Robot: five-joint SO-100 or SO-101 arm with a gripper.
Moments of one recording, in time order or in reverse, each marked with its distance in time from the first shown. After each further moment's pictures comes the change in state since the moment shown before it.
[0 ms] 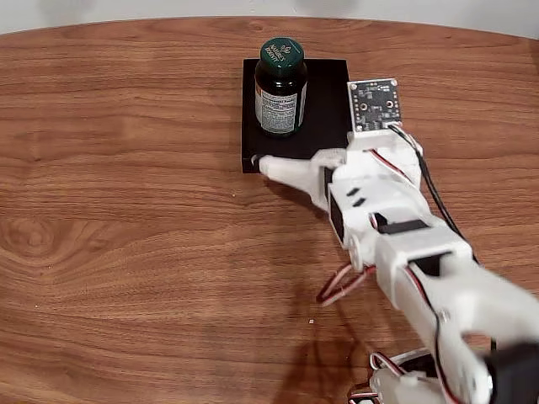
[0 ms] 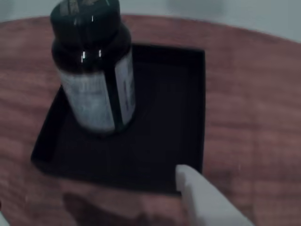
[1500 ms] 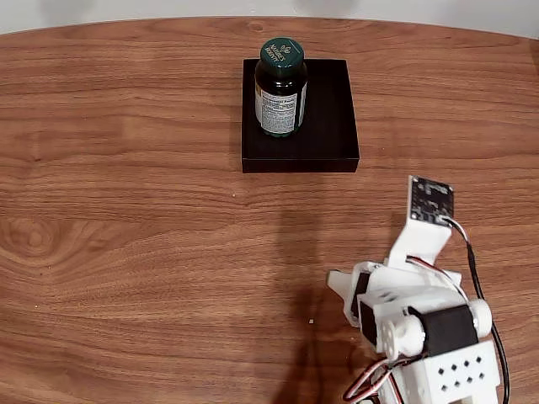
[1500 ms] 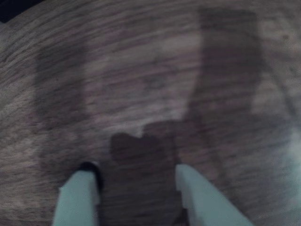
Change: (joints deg) arm 1.4 67.1 18.8 78.1 -24.9
